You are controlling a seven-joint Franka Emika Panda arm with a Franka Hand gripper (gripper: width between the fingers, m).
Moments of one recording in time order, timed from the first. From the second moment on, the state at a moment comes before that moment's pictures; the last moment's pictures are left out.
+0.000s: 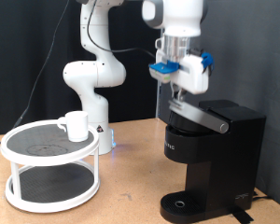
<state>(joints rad) -0.09 -0.05 0.21 -2.01 0.06 1.93 2.45</state>
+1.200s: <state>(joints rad) -0.10 -0.04 0.20 -2.11 0.06 2.05 2.44</state>
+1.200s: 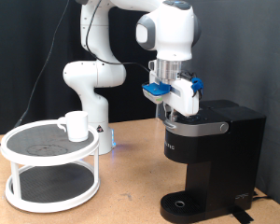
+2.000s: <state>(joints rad) -0.11 -0.05 0.18 -2.09 0.22 2.01 2.32</state>
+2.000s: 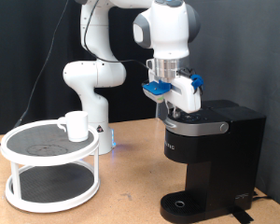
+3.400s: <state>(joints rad) -0.13 -0.38 0.07 -2.39 0.55 2.02 2.24</state>
